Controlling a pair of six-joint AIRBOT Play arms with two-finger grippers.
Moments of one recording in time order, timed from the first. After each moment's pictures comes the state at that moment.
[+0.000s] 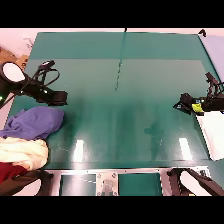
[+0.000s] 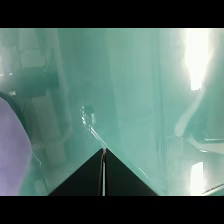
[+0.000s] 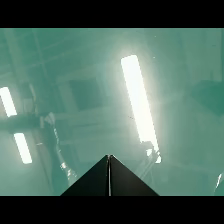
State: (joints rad) left arm -0.09 -1.17 1.12 1.19 -1.29 -1.47; right arm -0.34 -0.99 0.86 -1.06 1.23 1.52
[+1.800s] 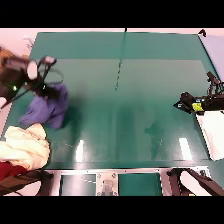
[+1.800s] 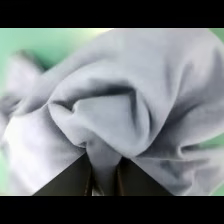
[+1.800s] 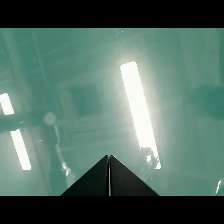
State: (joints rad) left arm -0.22 -1.29 1.31 1.74 -1.31 -1.51; right arm -0.34 -0.99 0.86 -1.06 1.20 1.52
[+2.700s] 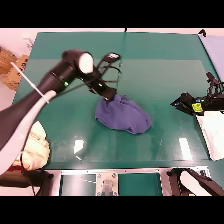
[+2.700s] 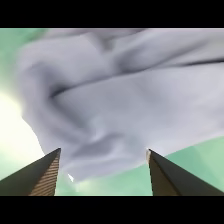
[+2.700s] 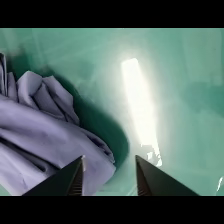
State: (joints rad) left arm -0.55 -1.56 1.63 1.33 -1.31 -1.46; right arm -0.34 -0.99 0.86 -1.05 1.22 1.52
